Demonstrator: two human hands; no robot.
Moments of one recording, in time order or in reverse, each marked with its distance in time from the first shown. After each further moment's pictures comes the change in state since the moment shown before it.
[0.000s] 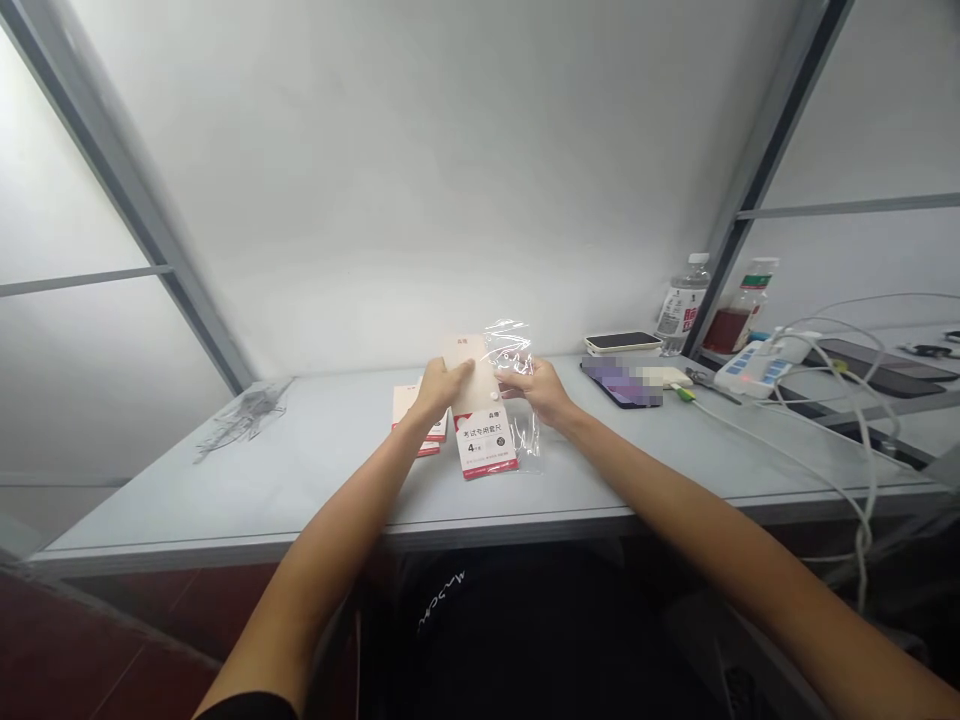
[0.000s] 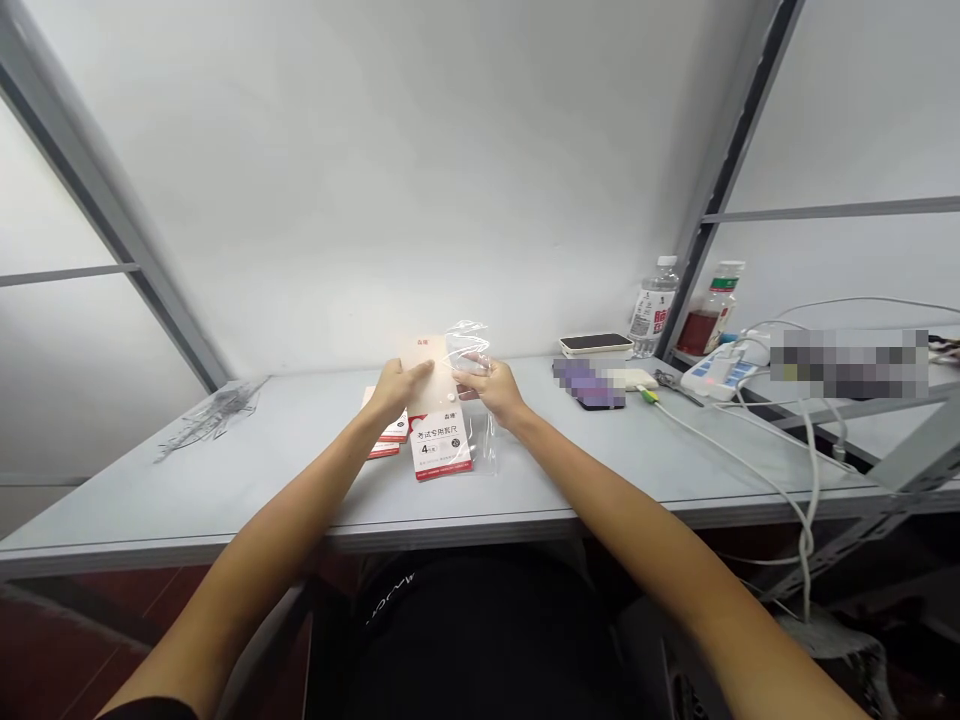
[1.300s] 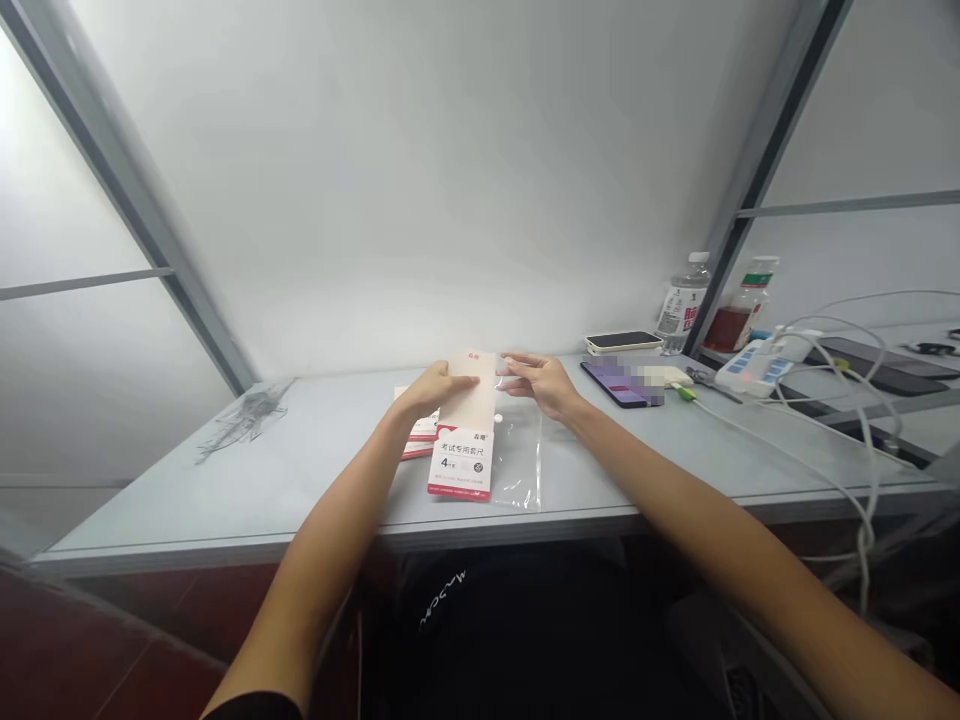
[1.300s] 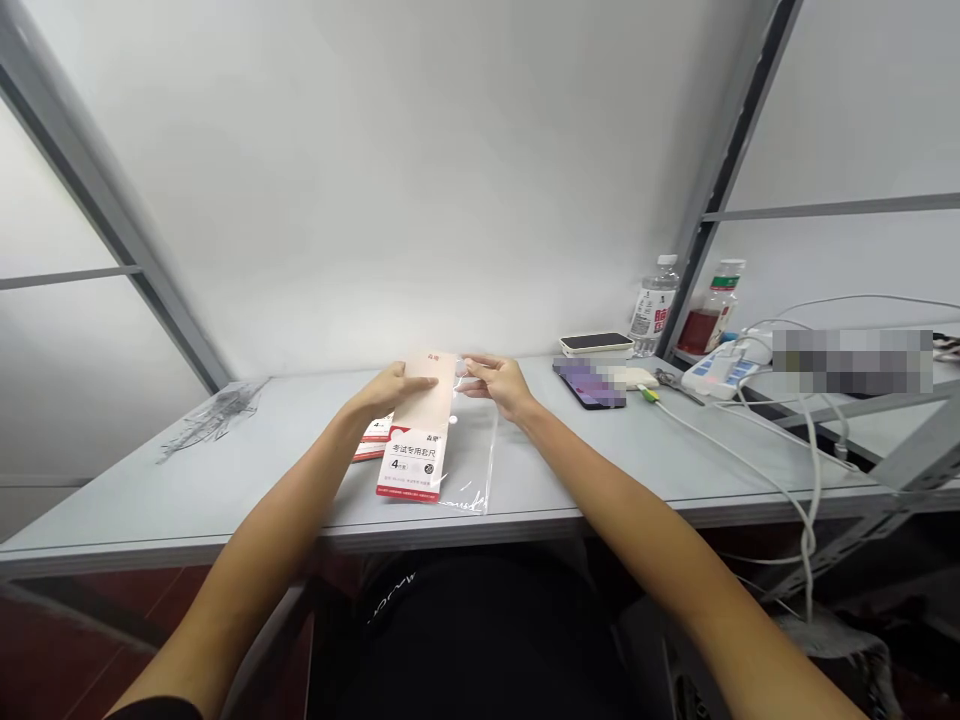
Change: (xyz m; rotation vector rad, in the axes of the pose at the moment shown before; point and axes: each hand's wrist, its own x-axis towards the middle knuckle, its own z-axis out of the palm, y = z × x) left_hand -0.006 0.018 -0.018 0.060 -0.366 -0.144; right_hand 0.005 -0.009 -0.013 -0.002 0.018 0.111
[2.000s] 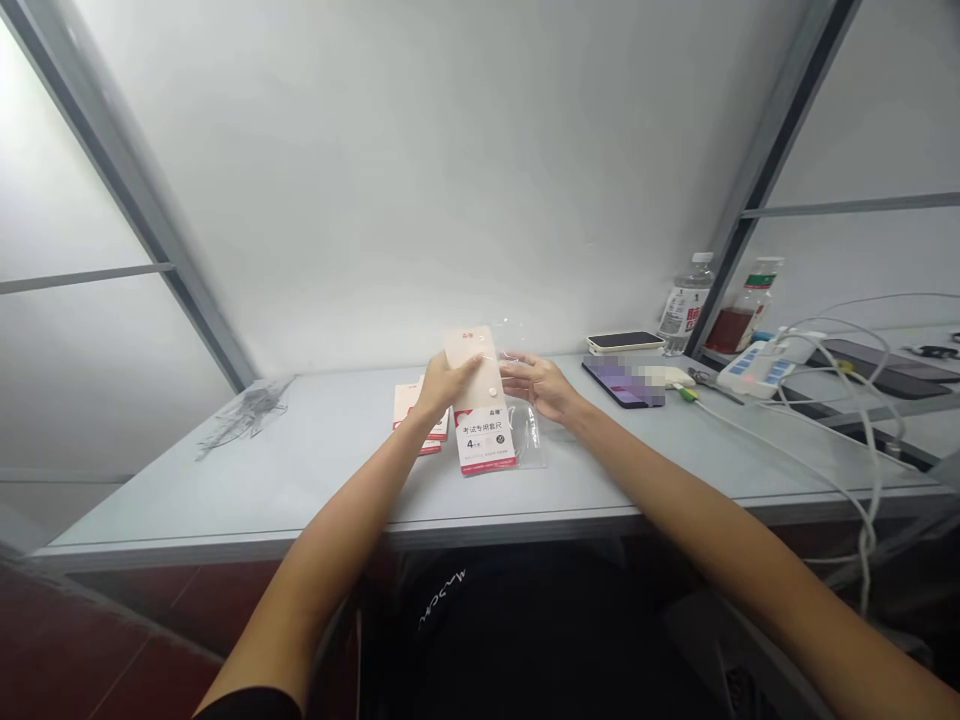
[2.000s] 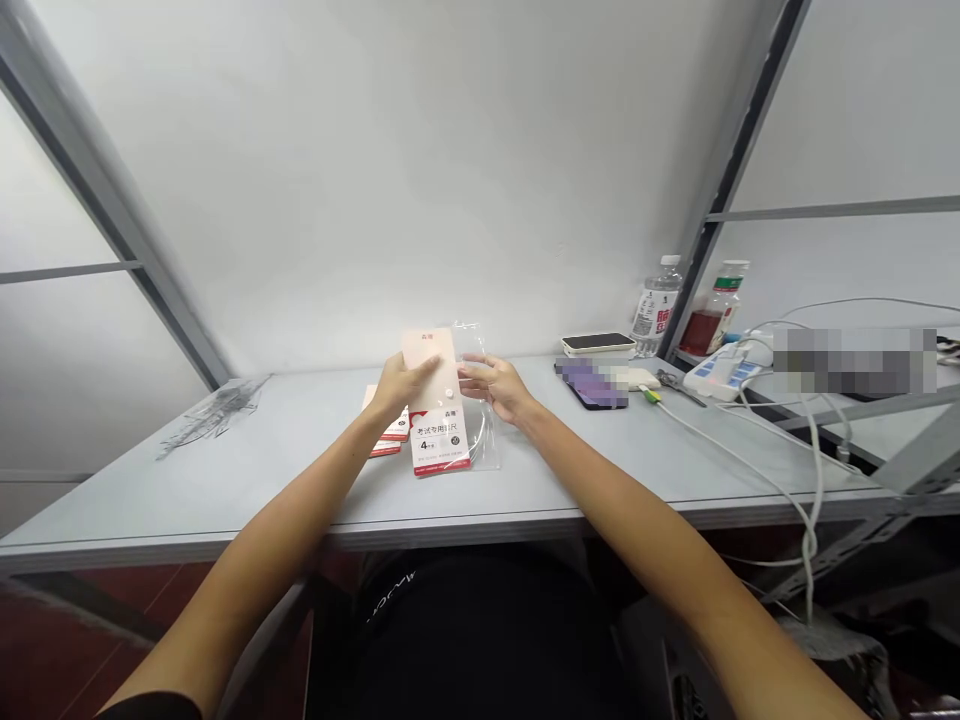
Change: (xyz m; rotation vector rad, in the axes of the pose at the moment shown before) left_hand 0.008 -0.008 0.020 0.038 0.369 0.247; right_hand 0.003 0.007 0.004 0.136 -0.124 0.069
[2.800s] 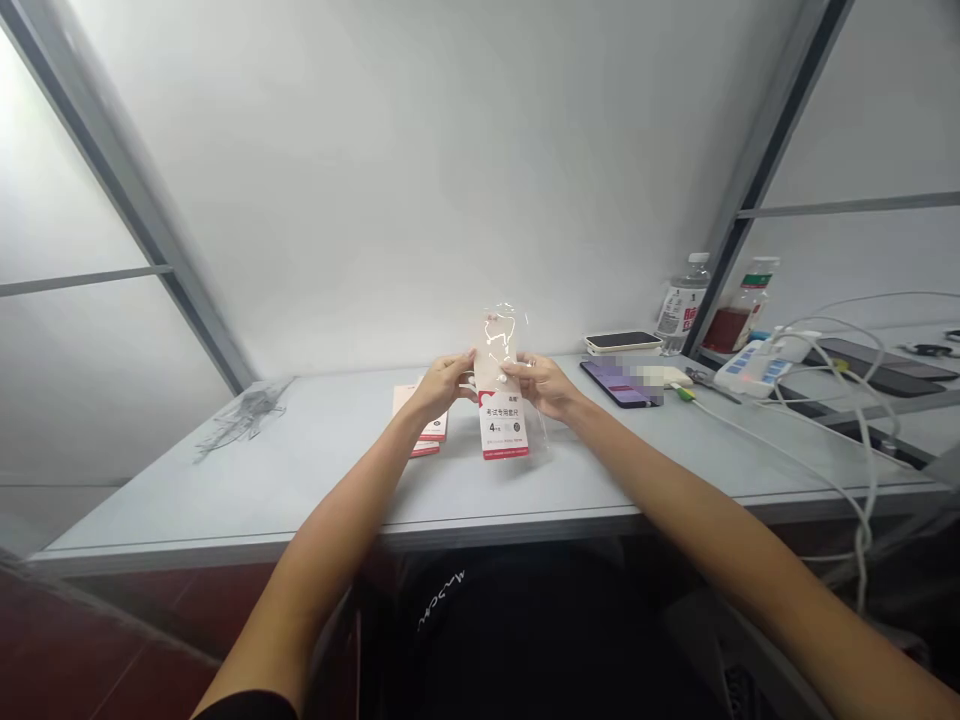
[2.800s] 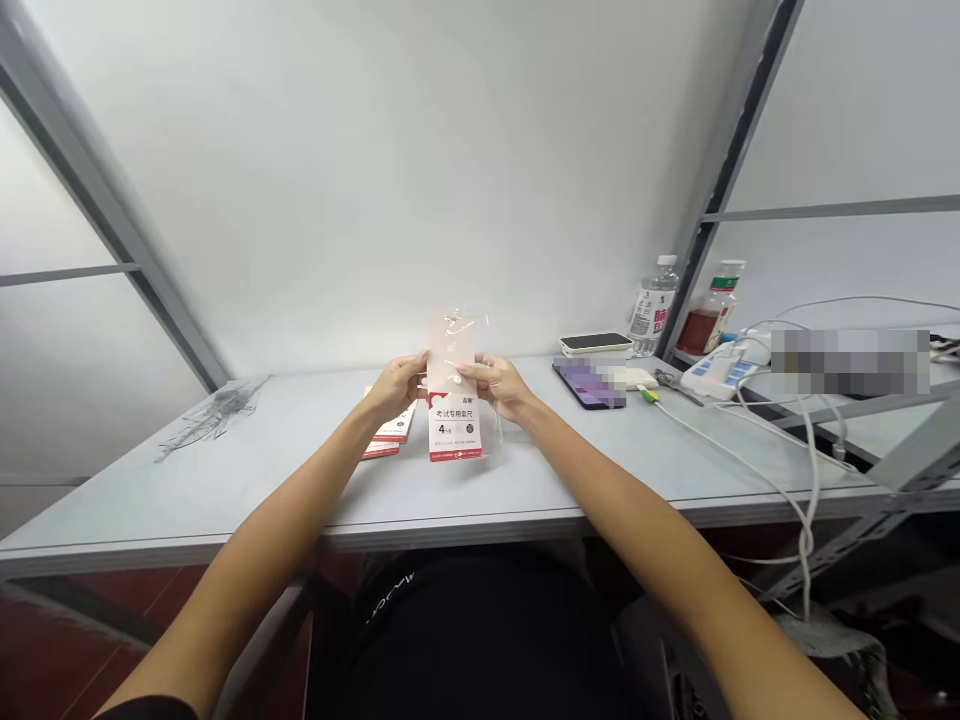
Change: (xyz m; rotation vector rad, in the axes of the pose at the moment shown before) left_hand -0.002 0.010 -0.005 -0.337 -0.398 -0.060; right_hand -0.007 -0.010 -0.001 0.029 -0.080 -0.019
